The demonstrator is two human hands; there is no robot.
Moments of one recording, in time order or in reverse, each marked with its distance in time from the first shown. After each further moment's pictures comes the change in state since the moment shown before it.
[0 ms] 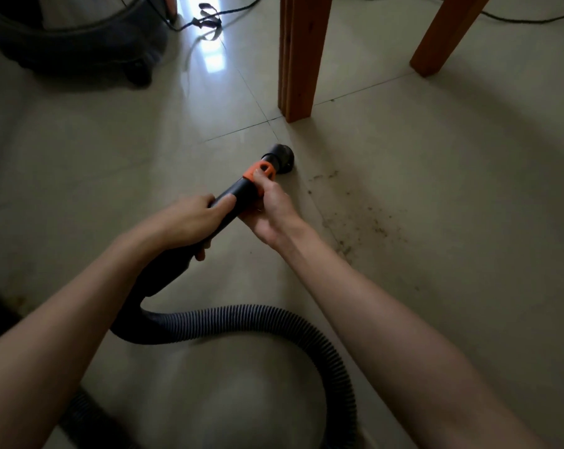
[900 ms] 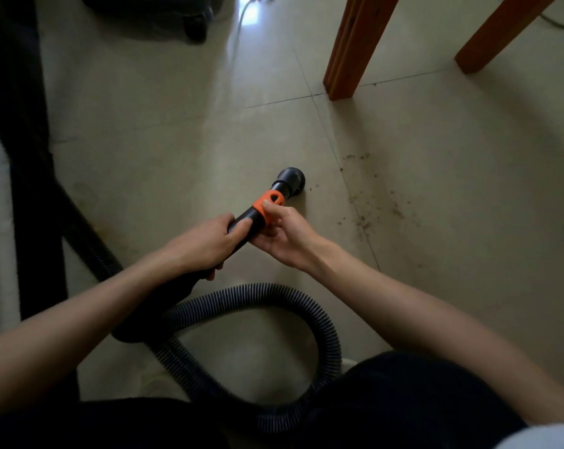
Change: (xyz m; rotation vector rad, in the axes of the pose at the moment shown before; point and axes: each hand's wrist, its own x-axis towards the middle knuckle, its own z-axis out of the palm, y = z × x) left_hand -0.093 -0.058 0.018 -0.124 -0.093 -0.065; right_hand -0.096 0.053 0.014 -0.205 -0.024 0.318
